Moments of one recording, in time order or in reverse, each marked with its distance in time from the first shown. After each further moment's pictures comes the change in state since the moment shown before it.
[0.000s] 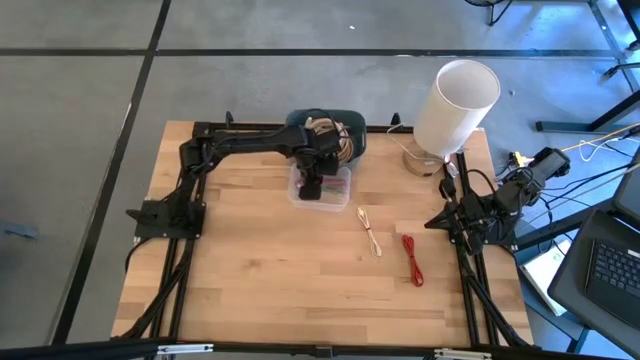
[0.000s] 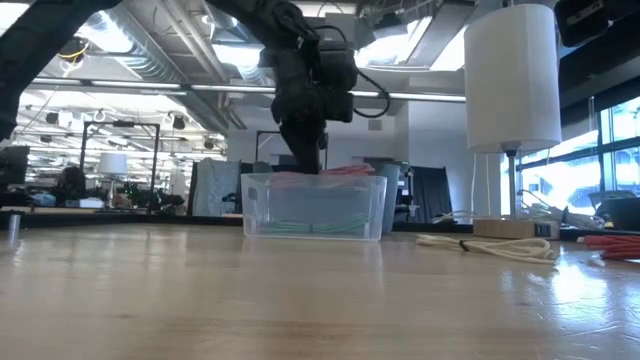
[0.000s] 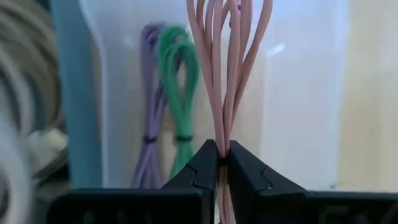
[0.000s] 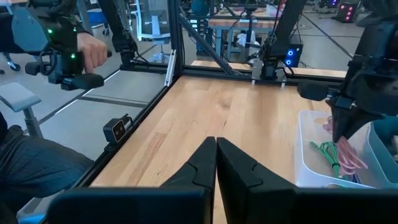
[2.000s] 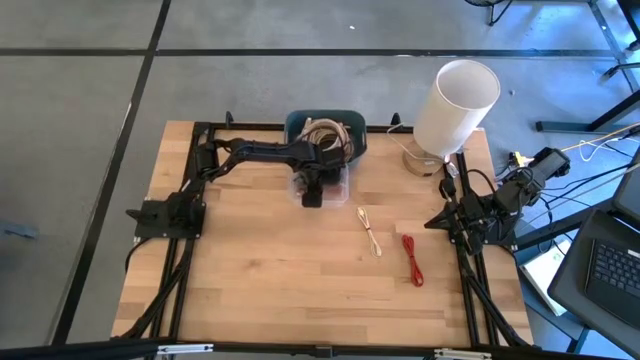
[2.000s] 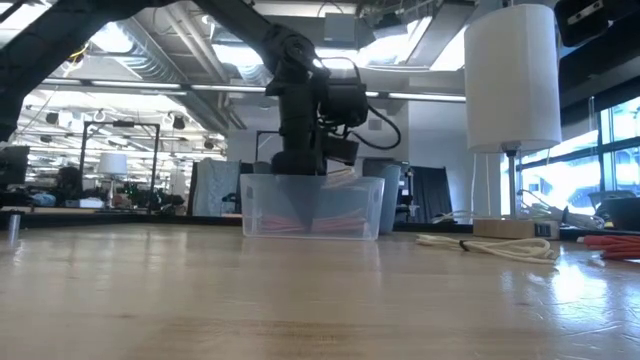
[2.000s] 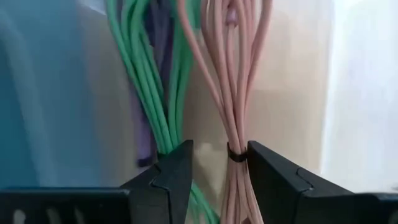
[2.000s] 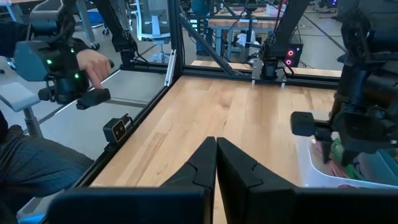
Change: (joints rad) left arm -0.037 0.114 -0.057 0.097 -0.205 -0.022; right arm 0.000 0.000 0.000 0.000 0.000 0.000
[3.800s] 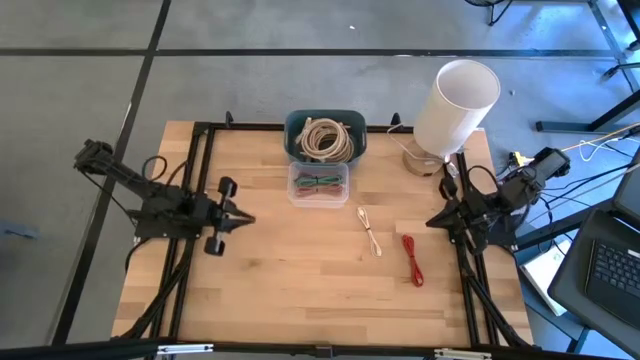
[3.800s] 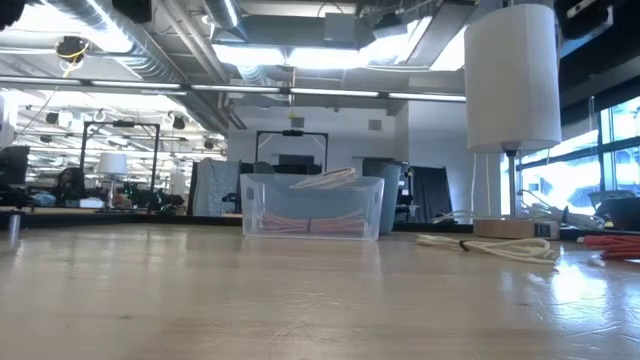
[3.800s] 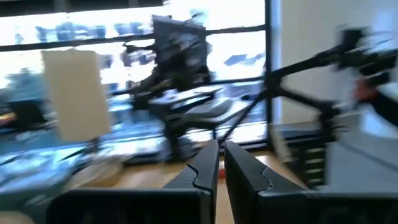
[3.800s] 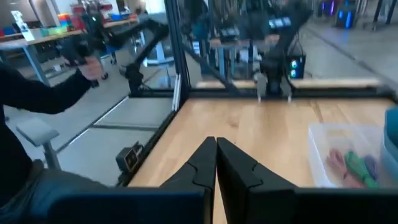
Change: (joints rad) left arm -0.784 -1.602 -1.311 1.254 -0.360 -0.189; right arm 0.000 0.001 0.000 0.101 0.000 0.059
